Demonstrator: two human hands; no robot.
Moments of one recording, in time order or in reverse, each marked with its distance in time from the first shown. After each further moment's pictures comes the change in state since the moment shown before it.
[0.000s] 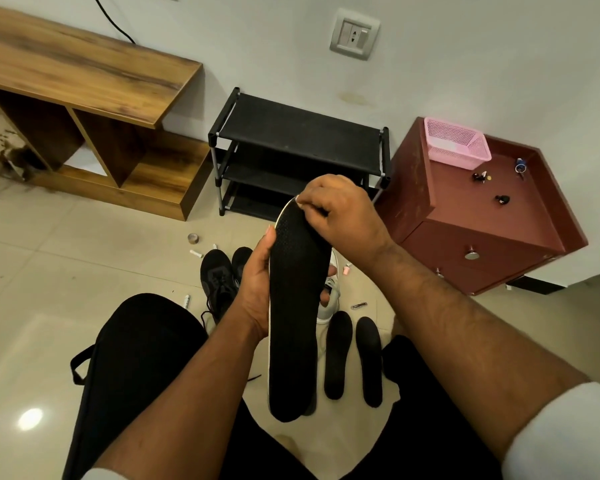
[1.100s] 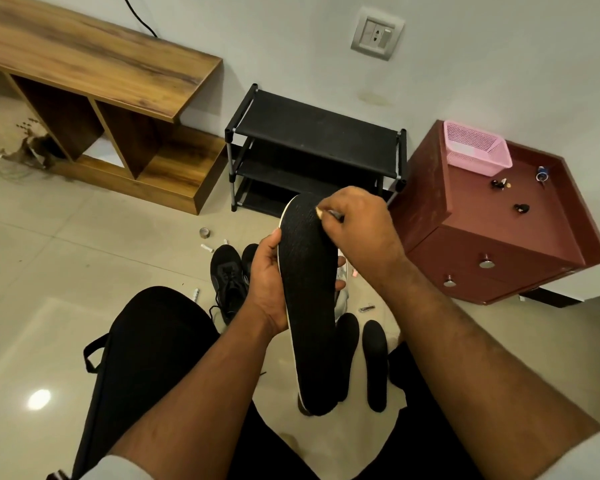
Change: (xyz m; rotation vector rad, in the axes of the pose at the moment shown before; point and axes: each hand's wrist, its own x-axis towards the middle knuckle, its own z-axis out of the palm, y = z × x) left_hand 0.001 0.002 -0.004 -0.056 0.194 0.110; right_hand -0.003 -0.016 0.003 -0.009 -0.055 0.245
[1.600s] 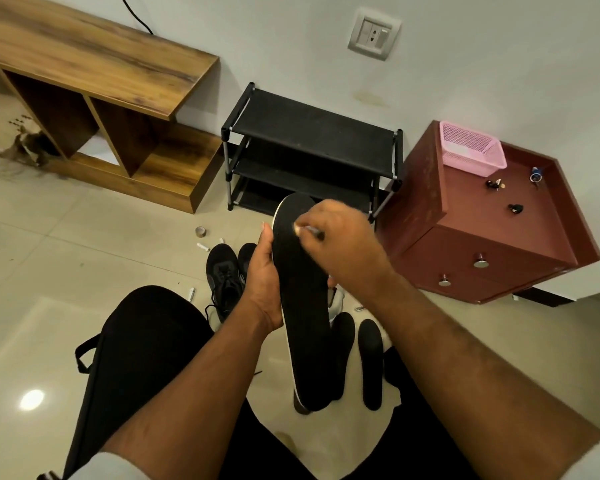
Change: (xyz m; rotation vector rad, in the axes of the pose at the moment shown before) left_hand 0.000 0.000 -0.004 0.050 0.017 0.011; right_hand -0.014 -0.014 0.006 0.030 -0.101 -0.092
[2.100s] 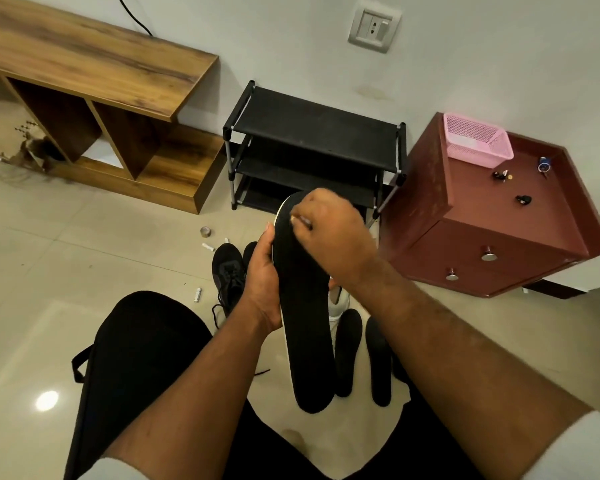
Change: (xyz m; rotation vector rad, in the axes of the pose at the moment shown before) left_hand 0.003 0.001 -0.012 0.002 0.058 -0.014; right_hand 0.012 -0.009 0.008 -0.073 0.033 0.020
